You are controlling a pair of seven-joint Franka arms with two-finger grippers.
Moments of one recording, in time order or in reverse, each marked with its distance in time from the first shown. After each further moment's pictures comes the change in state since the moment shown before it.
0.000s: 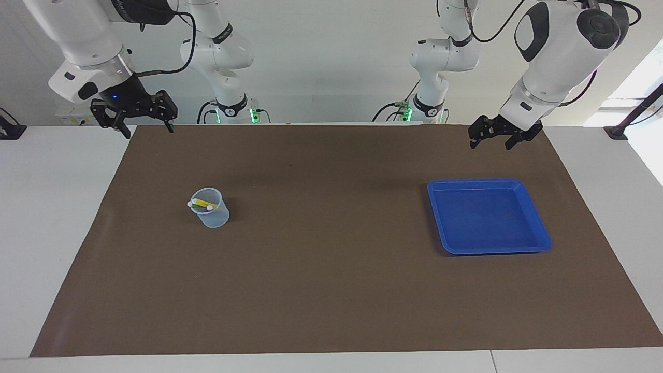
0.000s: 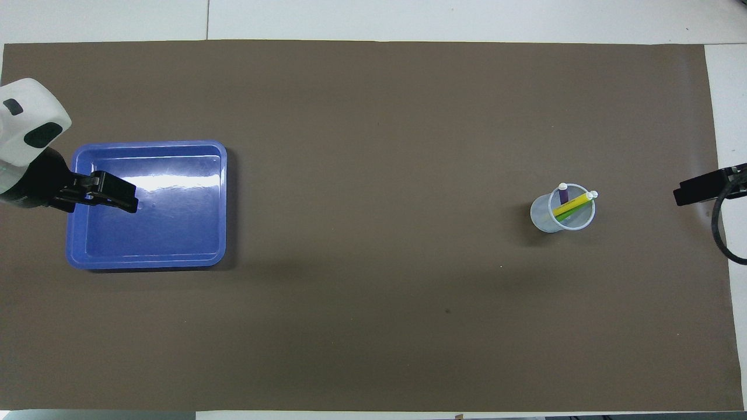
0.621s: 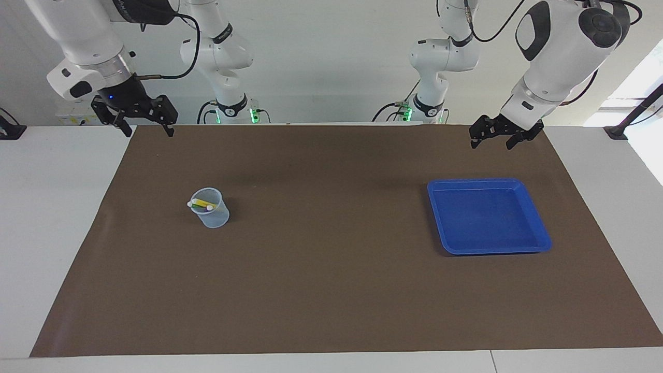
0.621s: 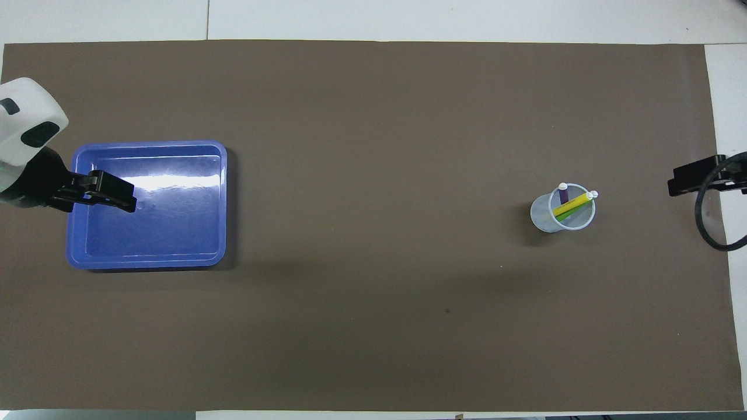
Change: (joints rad) left arm 0.001 -0.002 0.002 0.000 0.000 0.001 -0.003; right arm 0.004 0.000 0.007 -0.006 0.002 0.029 0.149
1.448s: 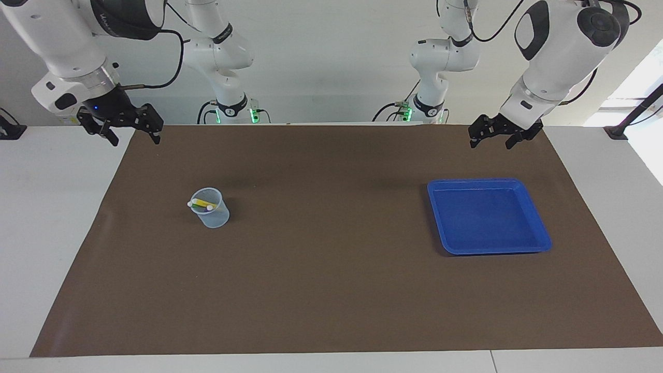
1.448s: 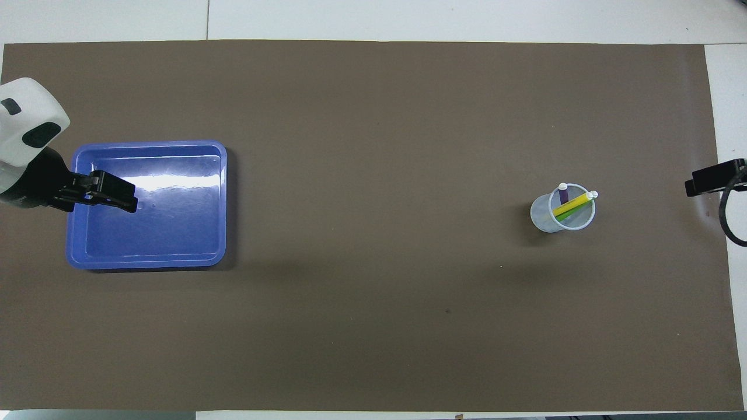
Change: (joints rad) left arm -0.001 -0.003 -0.003 0.001 0.000 0.000 0.000; right arm -0.003 0.001 -0.062 -0.052 0.000 0.068 -0.123
